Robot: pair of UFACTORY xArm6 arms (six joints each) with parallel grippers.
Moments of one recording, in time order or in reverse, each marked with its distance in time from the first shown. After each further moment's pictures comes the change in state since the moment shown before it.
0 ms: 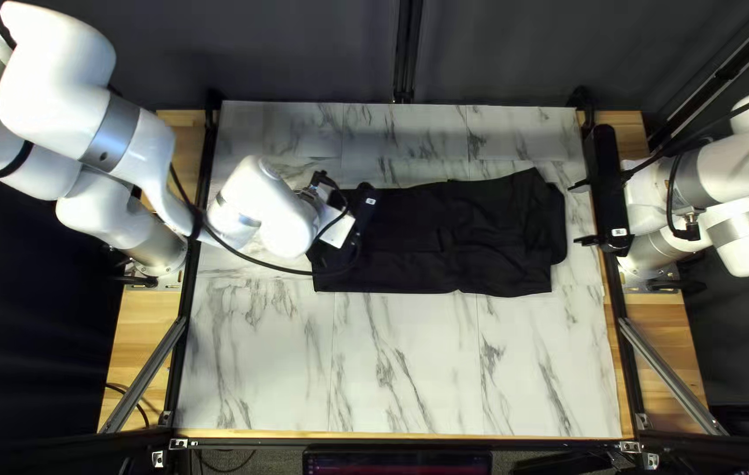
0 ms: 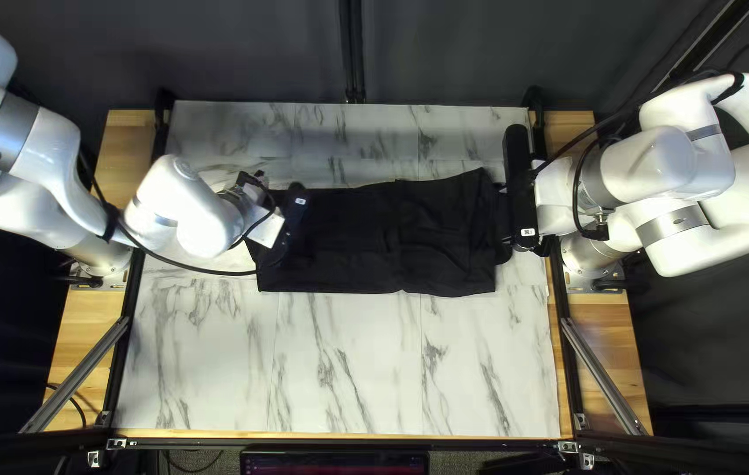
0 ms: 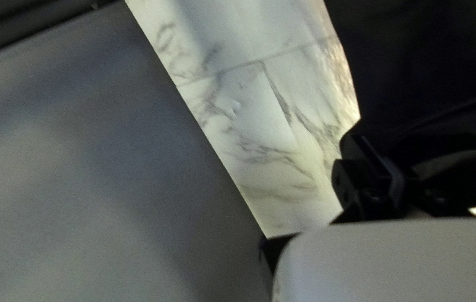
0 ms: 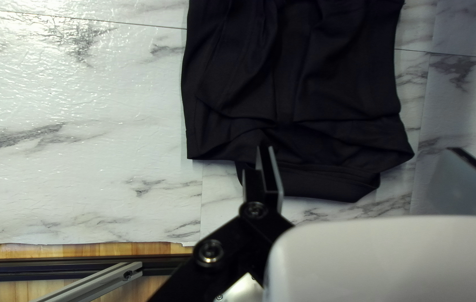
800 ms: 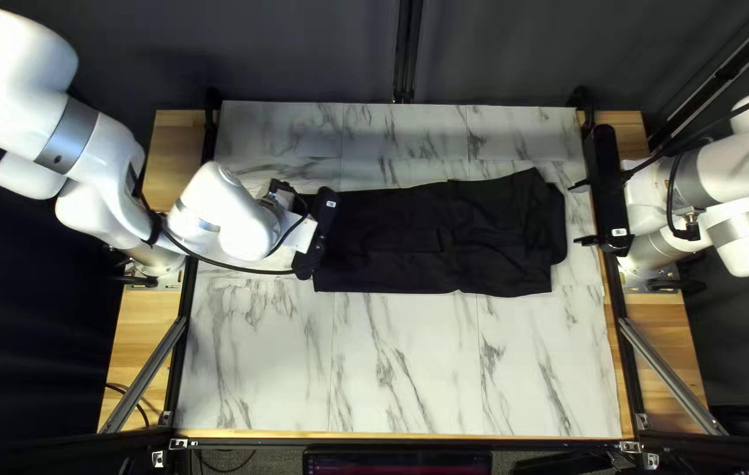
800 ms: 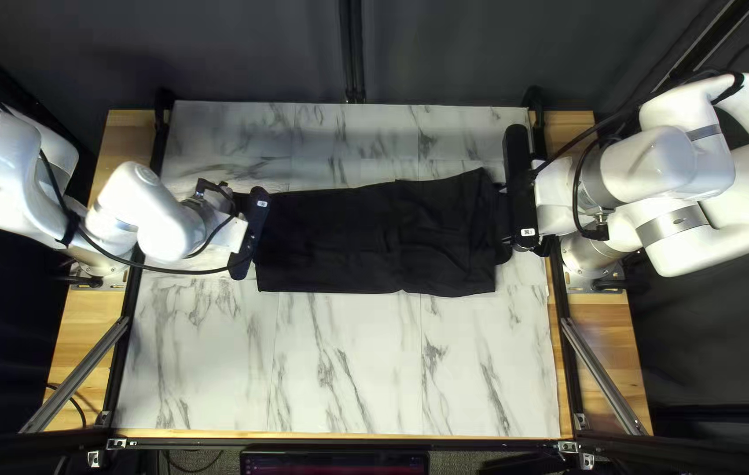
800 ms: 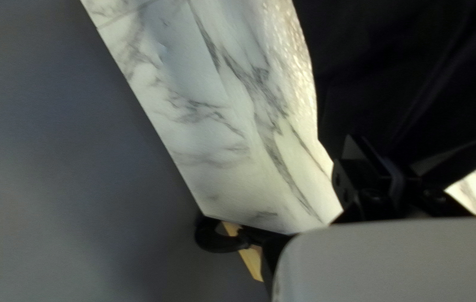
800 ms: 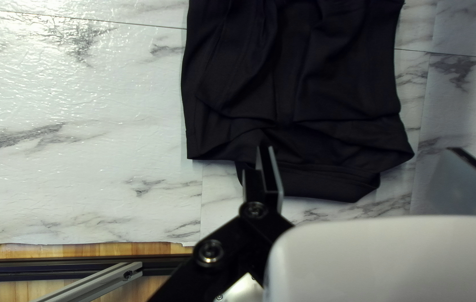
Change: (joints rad) left arm -0.061 -0.218 0.240 -0.098 0.036 -0.101; right arm 0.000 0.000 0.000 0.000 0.000 0.000
